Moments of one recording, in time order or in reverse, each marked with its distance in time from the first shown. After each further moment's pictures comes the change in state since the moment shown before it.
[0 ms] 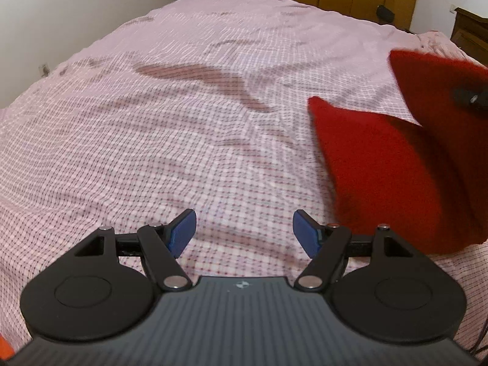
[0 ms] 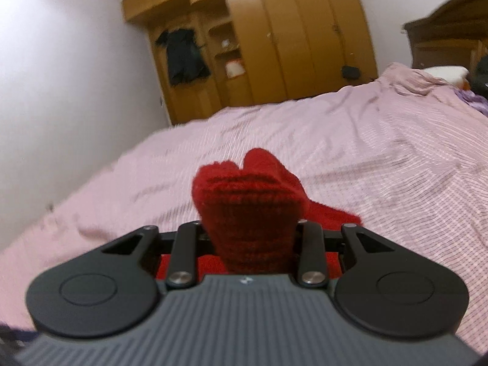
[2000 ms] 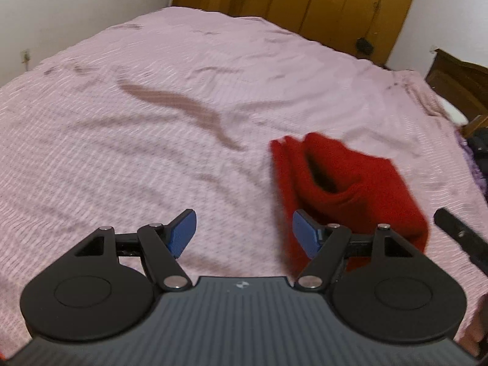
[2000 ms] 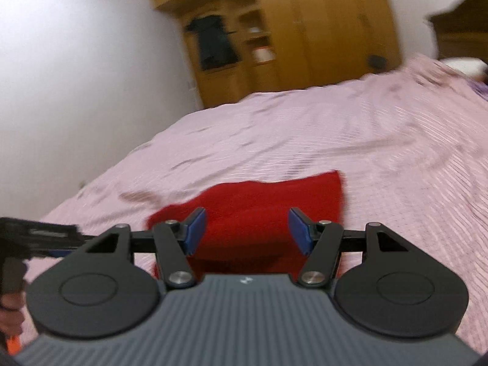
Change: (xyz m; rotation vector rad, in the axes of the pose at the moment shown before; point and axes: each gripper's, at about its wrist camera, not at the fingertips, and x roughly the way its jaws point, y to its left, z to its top) left arm -0.038 0.010 0.034 -0.128 -0.067 -0.198; right arm -0.093 -0.021 -0.011 0.095 0.026 0.074
